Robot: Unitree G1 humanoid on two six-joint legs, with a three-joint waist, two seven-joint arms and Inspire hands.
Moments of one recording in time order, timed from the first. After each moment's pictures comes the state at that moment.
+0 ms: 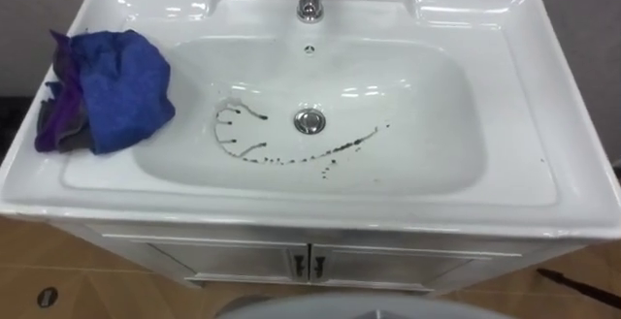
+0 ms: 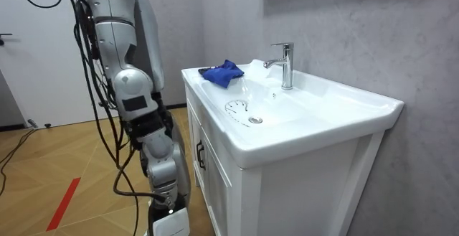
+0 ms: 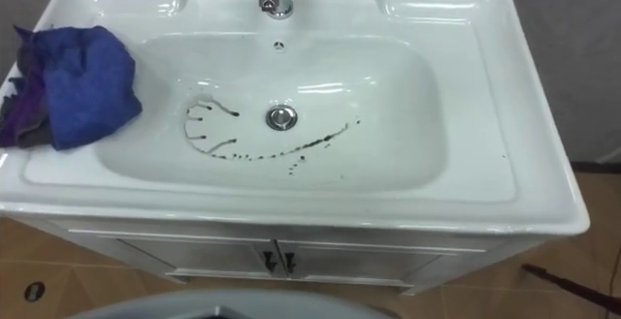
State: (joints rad) left arm 0.21 0.21 0.35 1.16 0.21 0.14 0.10; right arm 0.09 -0.28 -0.07 1.31 -0.22 0.22 0.27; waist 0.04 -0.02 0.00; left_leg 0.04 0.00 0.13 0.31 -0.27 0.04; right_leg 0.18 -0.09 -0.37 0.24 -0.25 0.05
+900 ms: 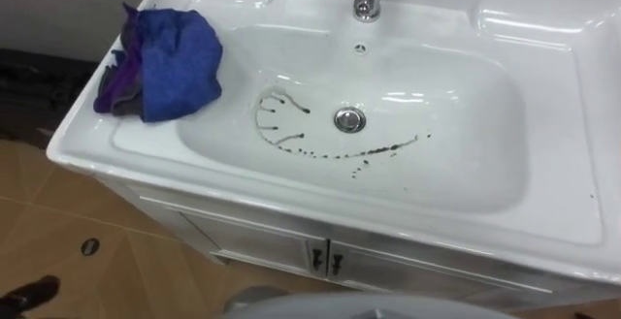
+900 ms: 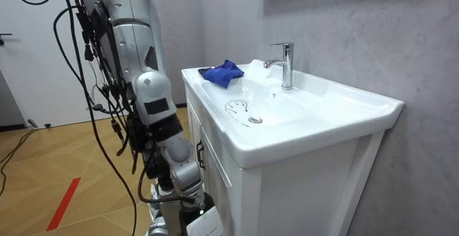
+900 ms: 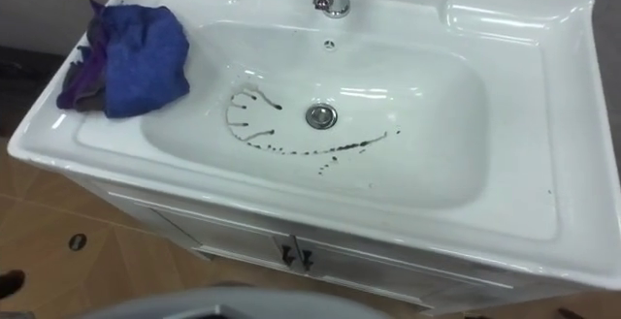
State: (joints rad) left arm 0.28 0.24 0.58 0.65 0.05 -0.14 0.72; right arm 0.12 -0.35 -0.14 1.31 -0.15 0.07 0.19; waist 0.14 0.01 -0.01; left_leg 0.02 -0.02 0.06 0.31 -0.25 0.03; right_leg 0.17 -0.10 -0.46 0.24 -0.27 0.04
